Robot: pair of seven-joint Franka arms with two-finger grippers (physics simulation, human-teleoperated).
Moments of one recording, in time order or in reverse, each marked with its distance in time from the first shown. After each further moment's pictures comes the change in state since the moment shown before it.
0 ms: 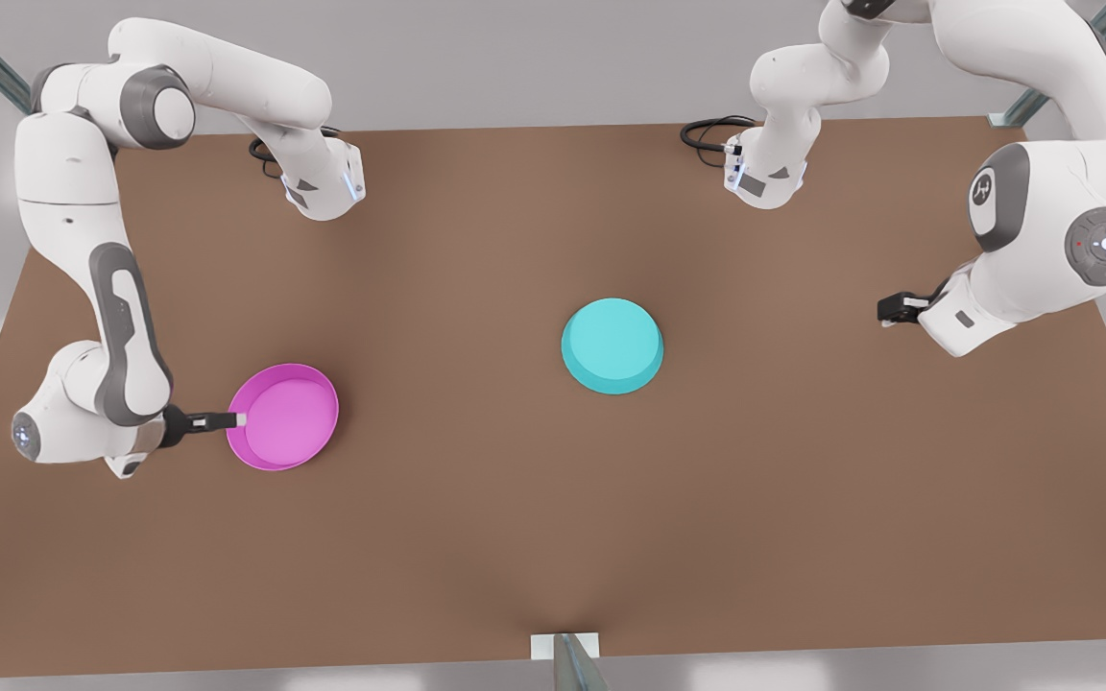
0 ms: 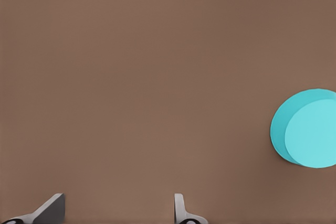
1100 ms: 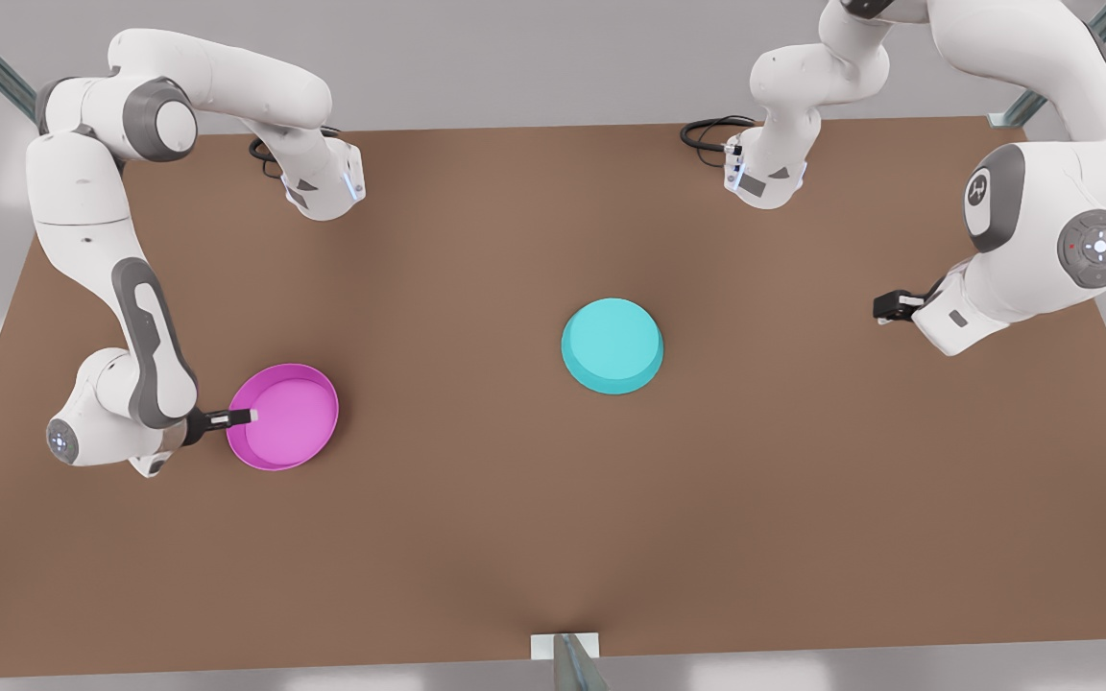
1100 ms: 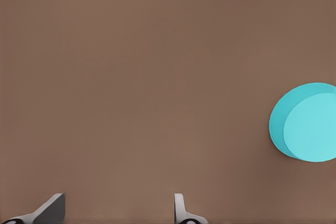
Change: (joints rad) left arm -0.008 0.000 0.000 -0.002 0.000 -0.013 -0.001; right arm 0.009 0.046 -0.002 -0.042 -0.059 0.060 -0.035
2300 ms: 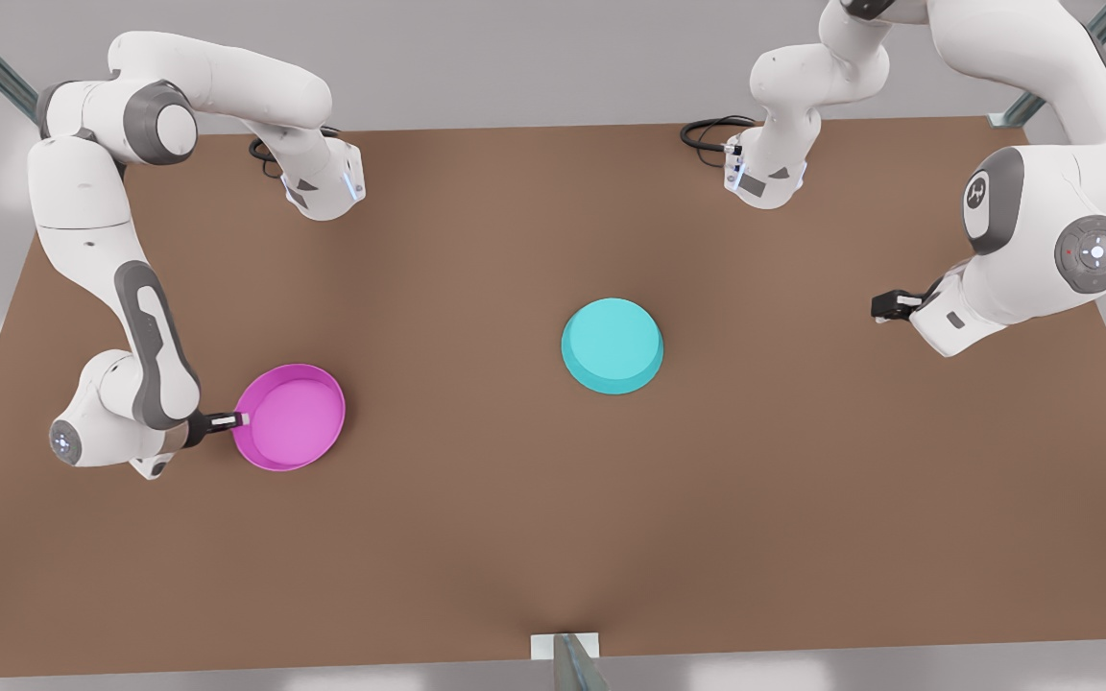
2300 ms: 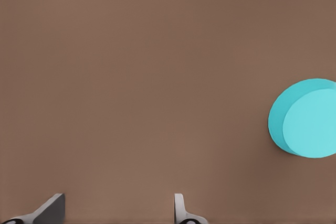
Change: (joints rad) left arm 0.000 0.005 0.000 -0.002 -0.003 -0.015 -0.003; right arm 0.002 0.012 -0.003 0.003 -0.009 0.022 -0.031
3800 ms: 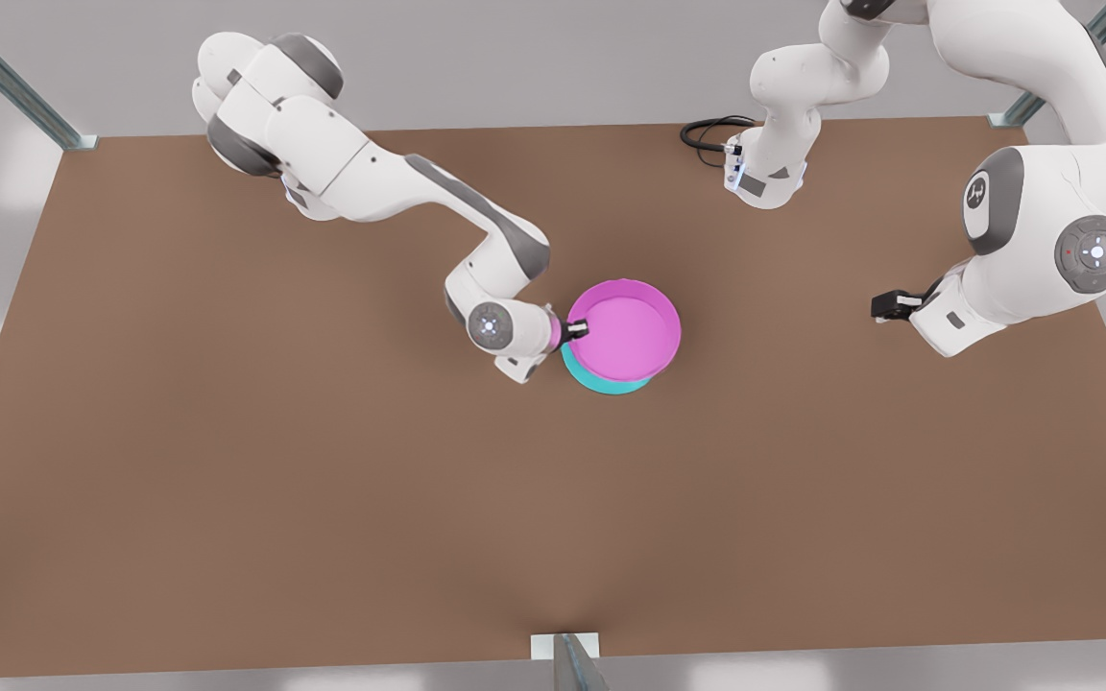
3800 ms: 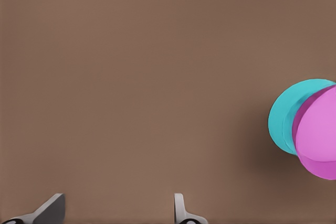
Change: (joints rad) left arm -0.001 0.000 0.000 0.000 0.000 0.000 -0.001; right arm 0.776 0.006 0.317 0.090 0.152 0.291 0.884
